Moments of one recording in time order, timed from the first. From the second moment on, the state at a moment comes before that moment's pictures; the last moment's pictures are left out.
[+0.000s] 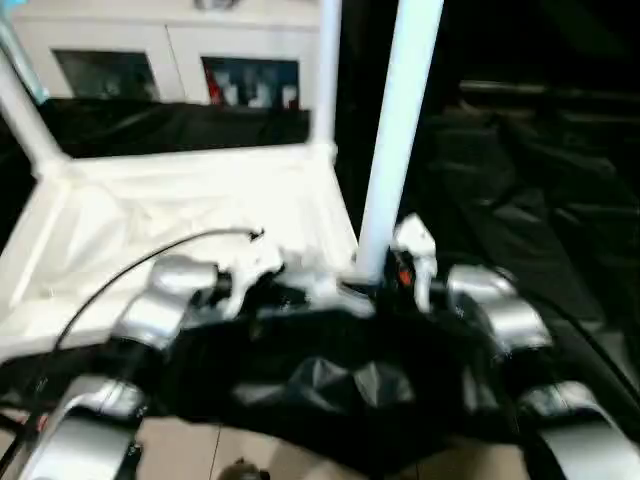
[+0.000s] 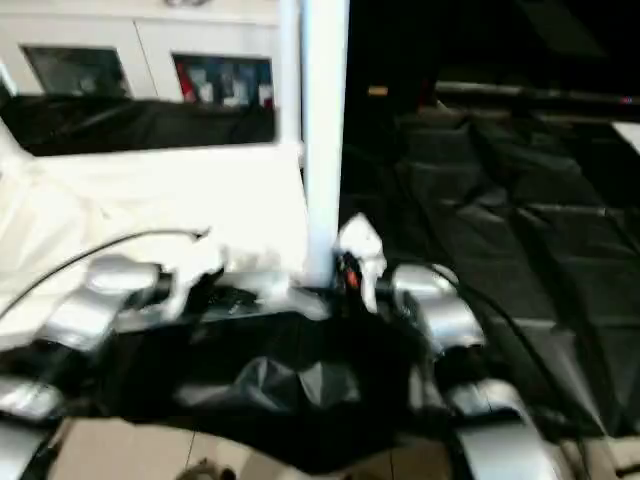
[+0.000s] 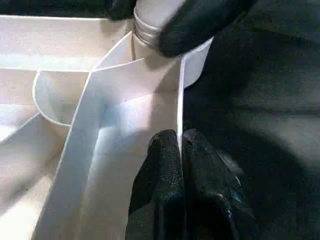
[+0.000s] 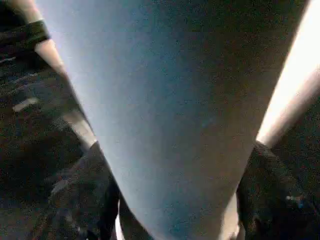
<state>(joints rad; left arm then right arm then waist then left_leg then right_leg) -0.61 0.32 -0.21 0.63 0.03 0.11 -1.09 -0.63 -0.17 0.06 0.76 0.07 0.10 0.84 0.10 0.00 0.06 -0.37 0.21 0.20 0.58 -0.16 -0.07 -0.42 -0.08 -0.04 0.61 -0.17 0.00</state>
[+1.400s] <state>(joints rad) -0.54 0.42 -0.21 0.56 -0.02 0.04 -1.29 -0.63 -0.27 0.16 0.71 0.07 0.08 1.17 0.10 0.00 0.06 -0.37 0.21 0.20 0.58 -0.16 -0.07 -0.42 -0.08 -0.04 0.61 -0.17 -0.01</state>
